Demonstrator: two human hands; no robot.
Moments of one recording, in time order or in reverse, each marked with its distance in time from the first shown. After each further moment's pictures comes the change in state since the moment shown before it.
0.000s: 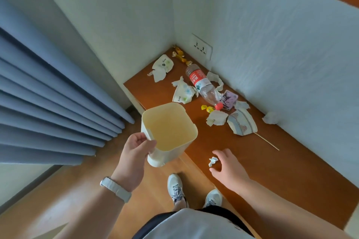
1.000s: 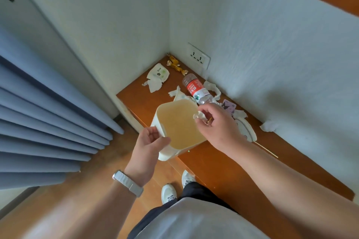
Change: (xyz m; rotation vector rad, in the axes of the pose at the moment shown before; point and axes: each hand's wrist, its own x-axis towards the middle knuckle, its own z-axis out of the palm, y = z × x) left_hand 0.052 0.027 0.016 0.017 -0.132 0.042; right_hand 0.041 -0.141 -0.138 0.323 0.431 -0.293
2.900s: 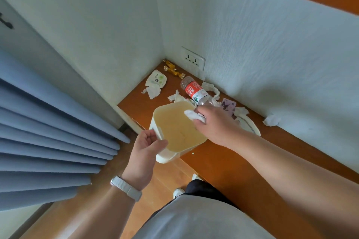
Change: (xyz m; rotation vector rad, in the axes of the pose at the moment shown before) left_hand 0.000 0.018 -0.009 0.060 -0.042 0.010; right_hand 0.018 0.003 -0.003 -0.188 -0.122 -0.061
